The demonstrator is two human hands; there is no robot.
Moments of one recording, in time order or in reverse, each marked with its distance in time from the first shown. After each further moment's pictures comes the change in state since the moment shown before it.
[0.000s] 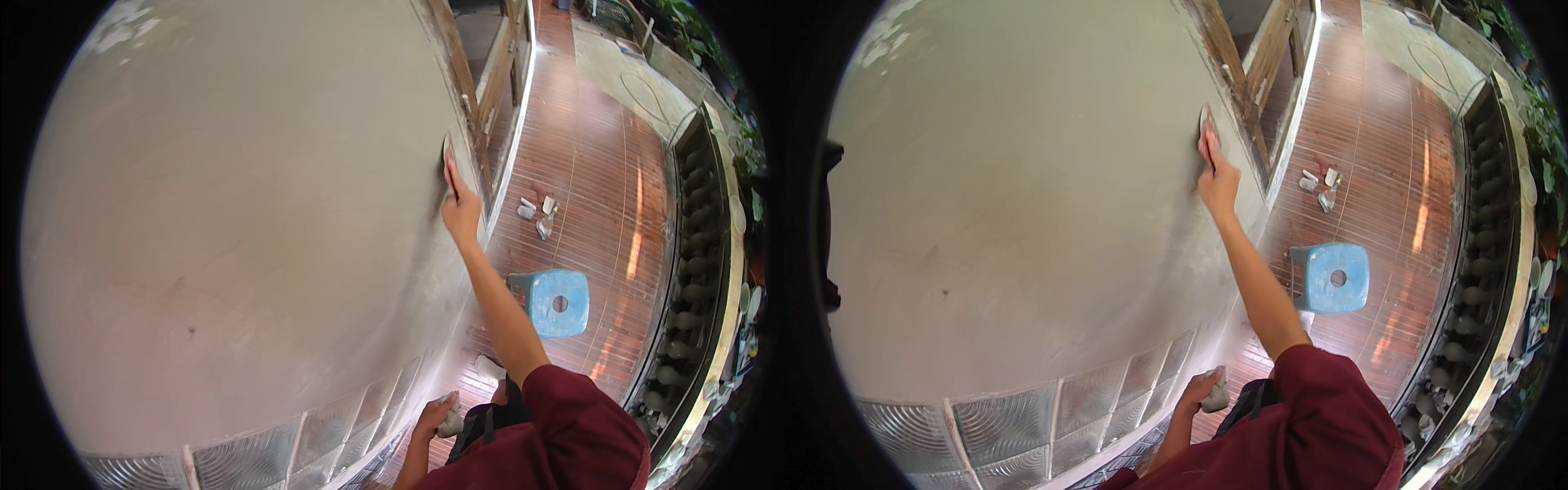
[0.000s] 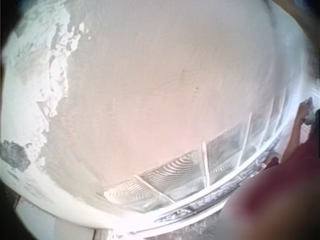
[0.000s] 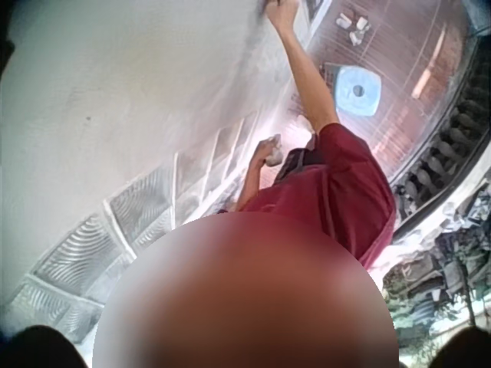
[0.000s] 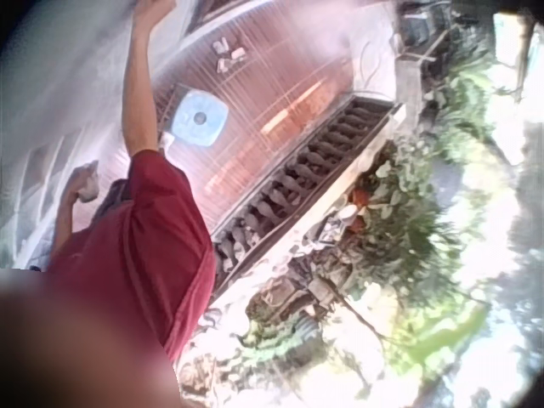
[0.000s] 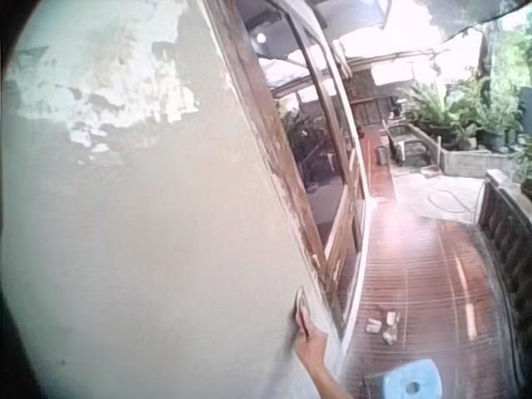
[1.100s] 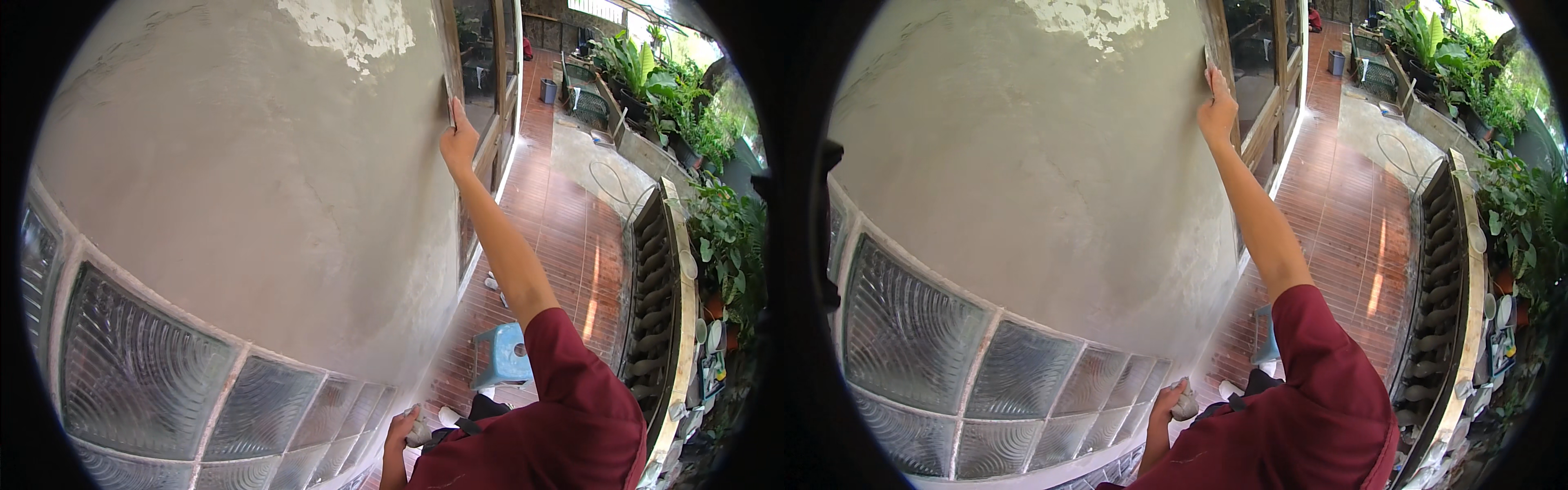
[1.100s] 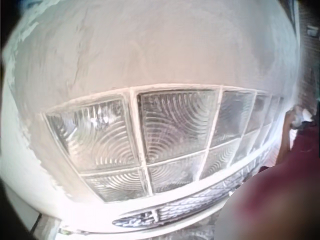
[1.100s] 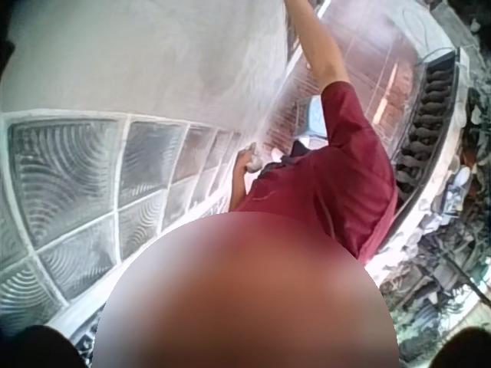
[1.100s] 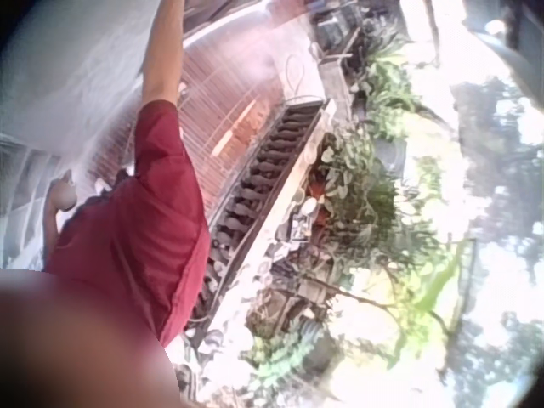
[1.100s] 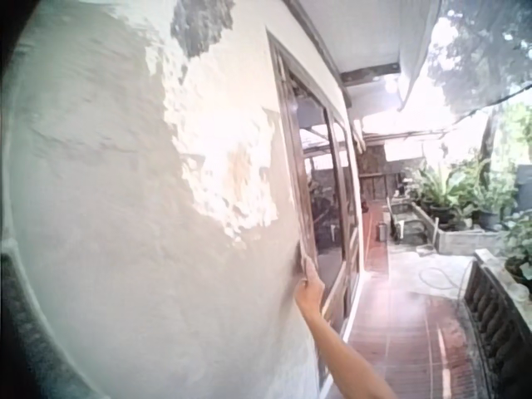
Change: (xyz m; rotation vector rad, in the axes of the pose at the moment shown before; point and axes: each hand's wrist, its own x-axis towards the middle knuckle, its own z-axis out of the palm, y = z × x) left_hand 0.003 -0.043 -0.017 -0.370 0.069 0.243; right_hand 0.159 -0.211 -0.015 0.059 0.230 -0.556
